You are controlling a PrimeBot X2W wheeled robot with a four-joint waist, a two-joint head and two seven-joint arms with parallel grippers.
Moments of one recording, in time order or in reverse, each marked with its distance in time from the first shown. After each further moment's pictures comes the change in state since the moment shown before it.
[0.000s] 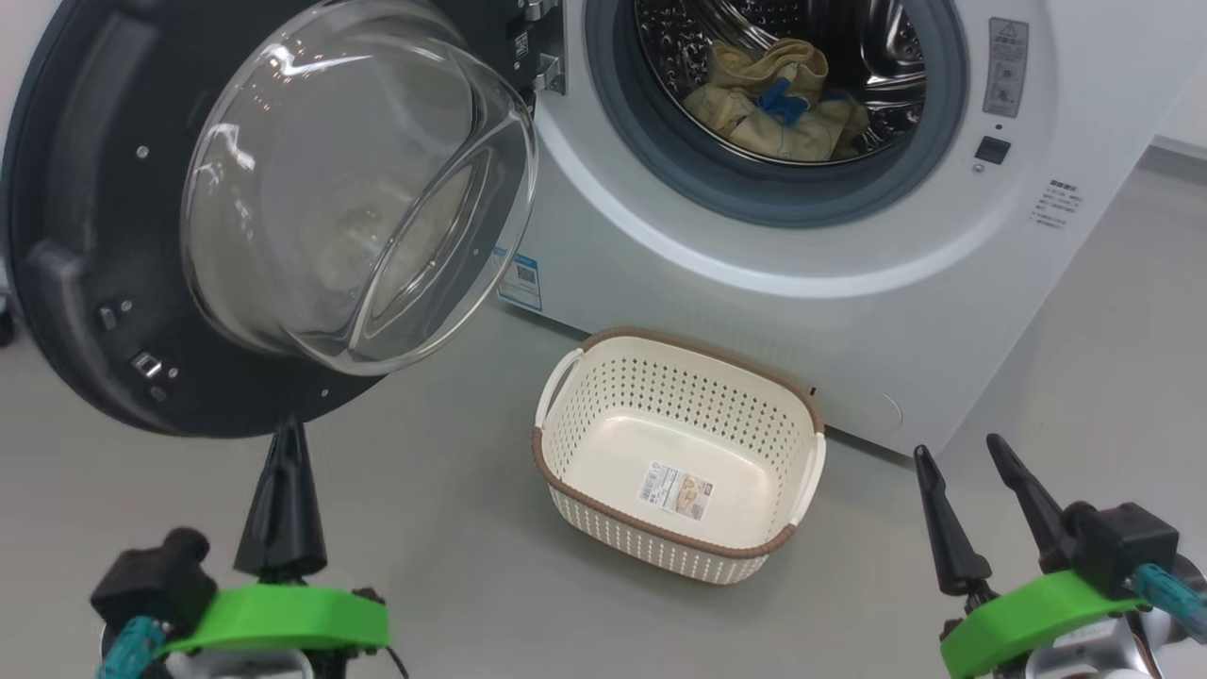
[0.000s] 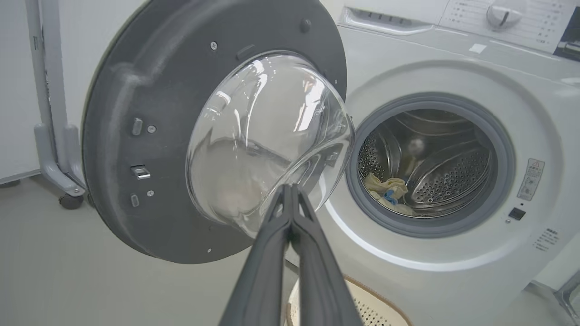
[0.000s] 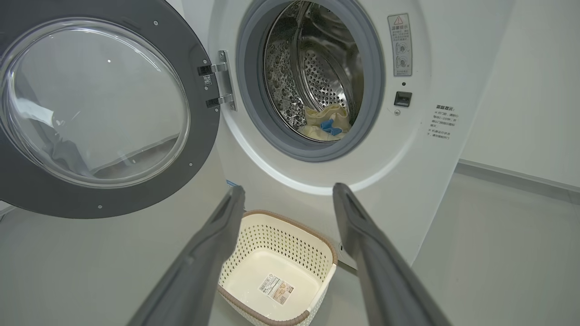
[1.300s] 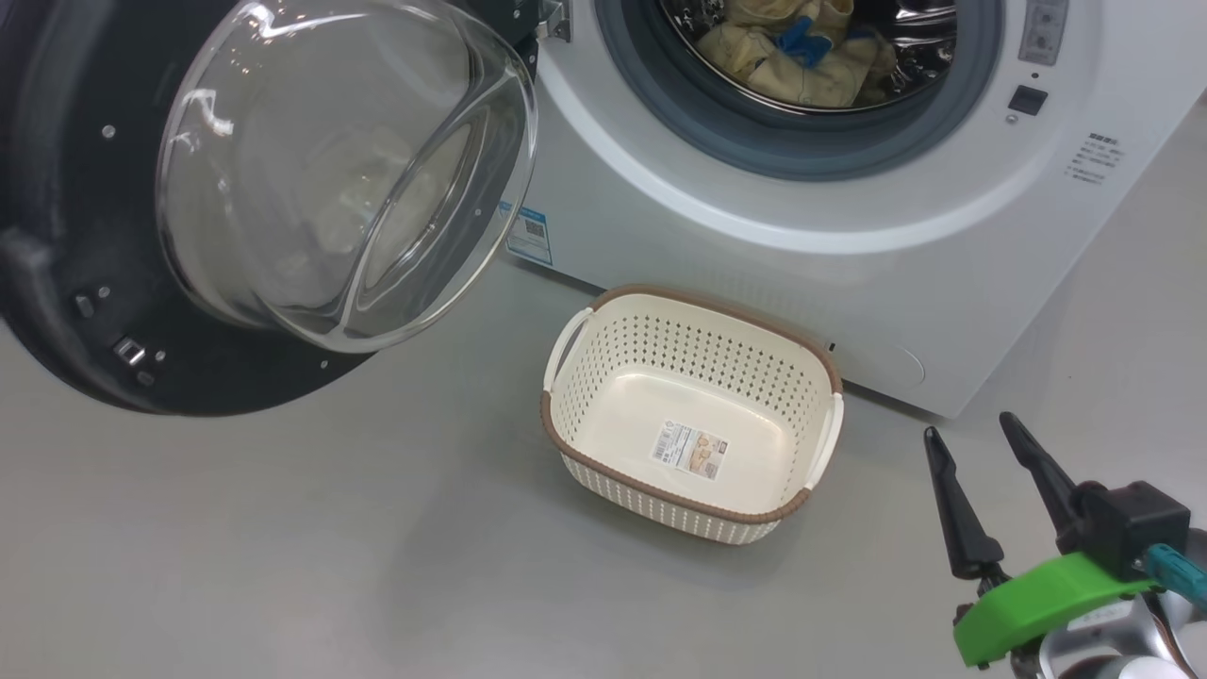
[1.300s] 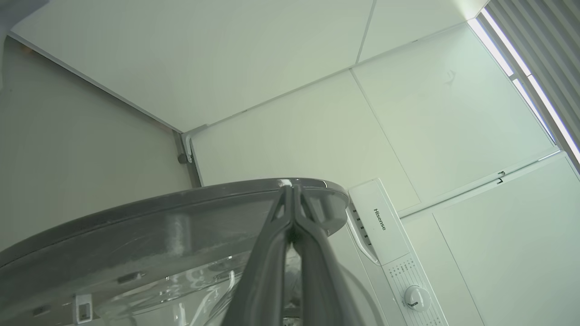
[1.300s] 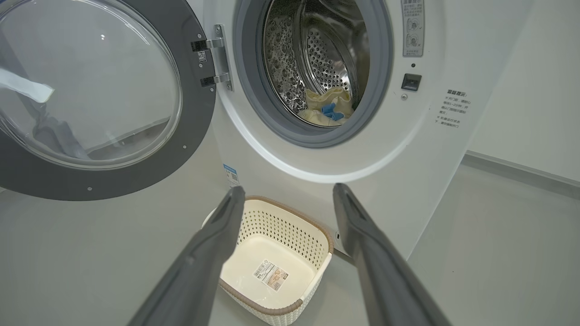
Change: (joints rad) left arm -0.320 0.120 0.551 0.165 -1.051 -0.319 0.258; right arm -0.003 0.000 -0.026 -0.069 -0.052 0.000 0.063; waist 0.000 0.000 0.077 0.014
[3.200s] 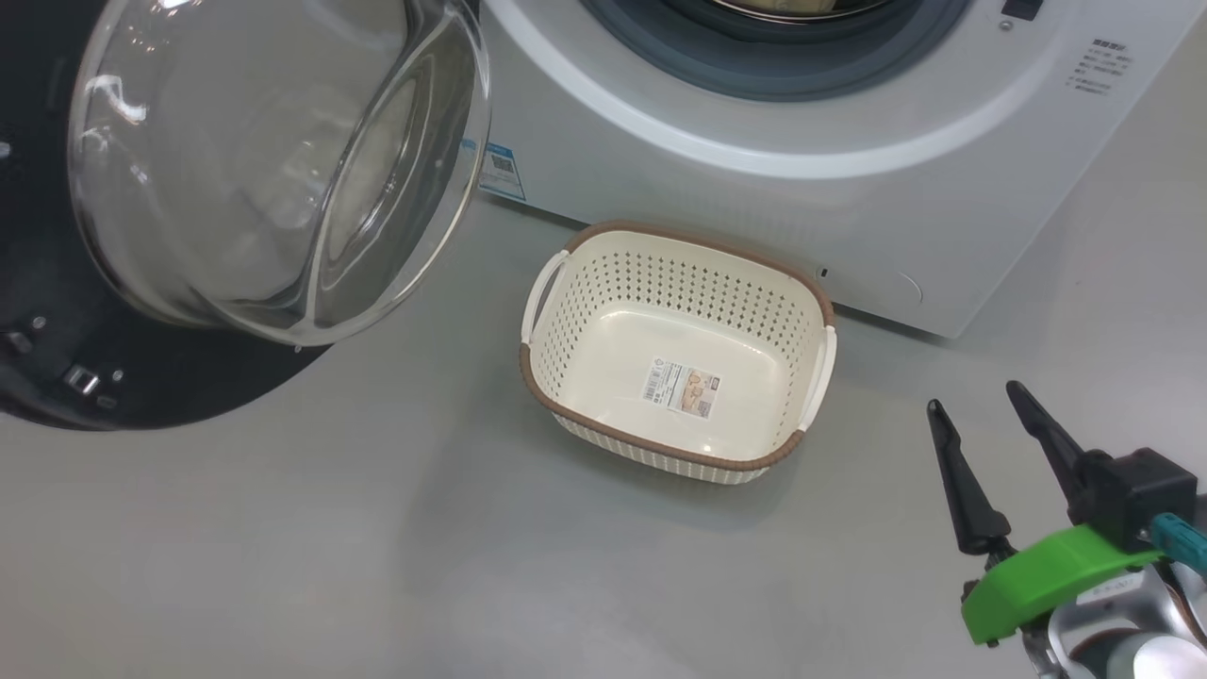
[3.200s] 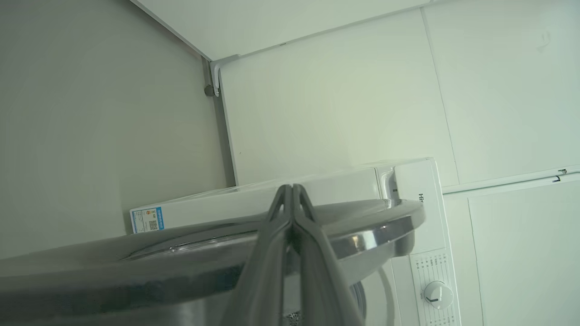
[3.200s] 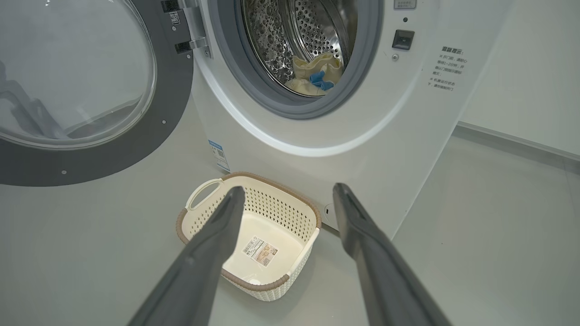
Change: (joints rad) left arm -0.262 0.055 0.084 0.411 -0.084 -0.002 0.354; right arm -0.030 -0.026 0.008 -0.080 -0.034 0.000 0.086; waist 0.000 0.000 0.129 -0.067
